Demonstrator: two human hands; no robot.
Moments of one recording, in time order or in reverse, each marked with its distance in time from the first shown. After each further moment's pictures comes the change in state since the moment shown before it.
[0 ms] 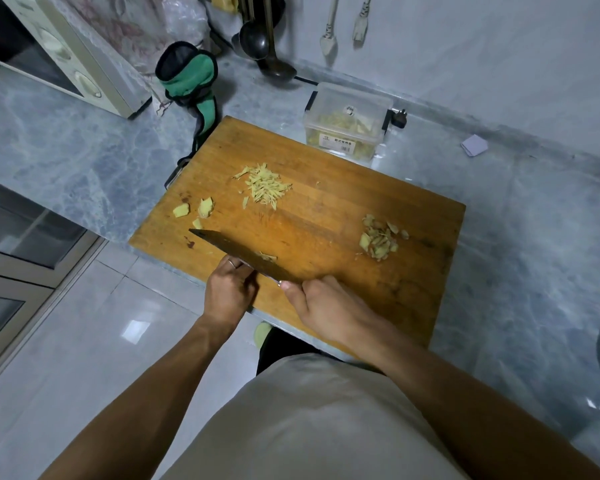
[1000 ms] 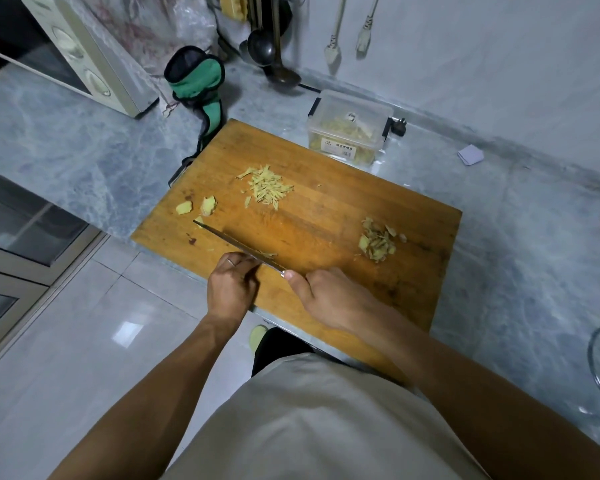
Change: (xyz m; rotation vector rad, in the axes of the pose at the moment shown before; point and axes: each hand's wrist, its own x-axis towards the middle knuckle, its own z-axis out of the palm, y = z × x) left_hand -0.005 0.001 0.010 -0.031 0.063 -0.139; right_hand 0.006 0.006 -0.006 -0.021 -0.026 -0.043
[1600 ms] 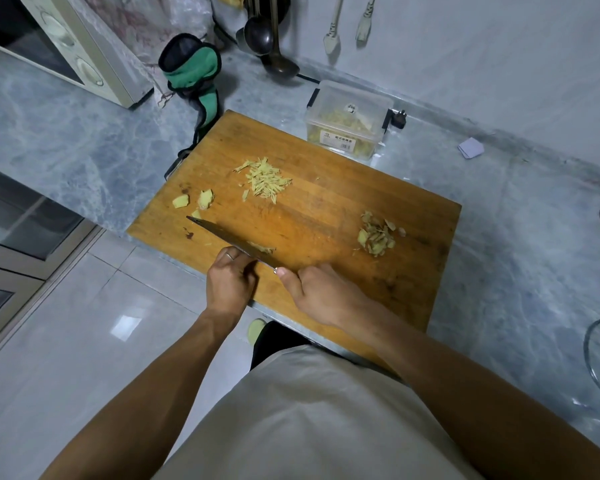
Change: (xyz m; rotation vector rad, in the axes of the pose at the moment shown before) left_hand 0.001 0.009 -0.005 0.031 -0.005 -0.009; right_hand 0.007 -0.002 0.011 0.028 -0.006 0.011
